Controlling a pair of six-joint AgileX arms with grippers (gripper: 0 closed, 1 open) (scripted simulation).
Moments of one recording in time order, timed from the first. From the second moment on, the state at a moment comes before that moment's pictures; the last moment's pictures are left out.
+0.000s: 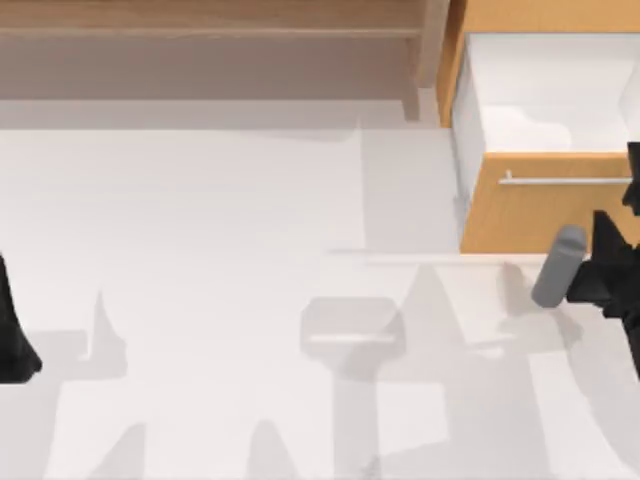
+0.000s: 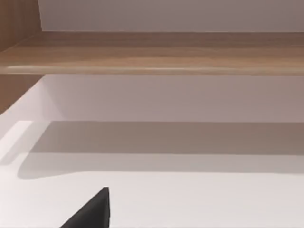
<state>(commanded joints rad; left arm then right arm) 0.00 0.00 0.00 0.00 0.00 0.00 0.32 1.99 0.27 1.71 0.35 -1.56</state>
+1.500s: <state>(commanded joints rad) 0.00 0.00 0.00 0.00 0.00 0.00 0.31 1.99 0.31 1.68 0.34 -1.56</state>
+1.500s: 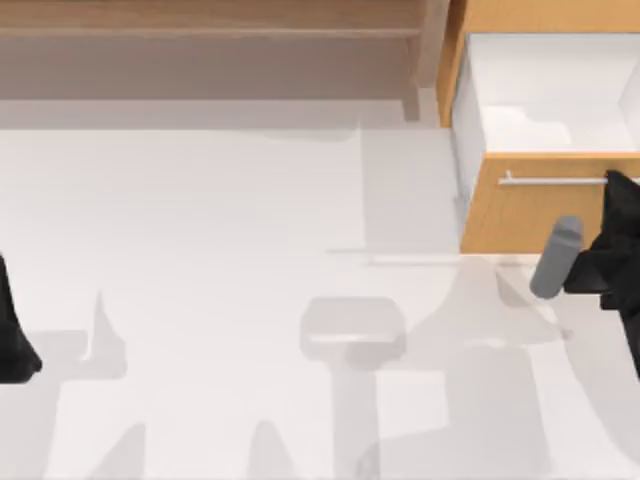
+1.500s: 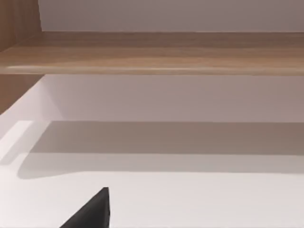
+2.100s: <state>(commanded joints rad) 0.00 0.00 0.00 0.00 0.00 0.00 0.28 2.03 0.42 1.60 0.31 -1.55</state>
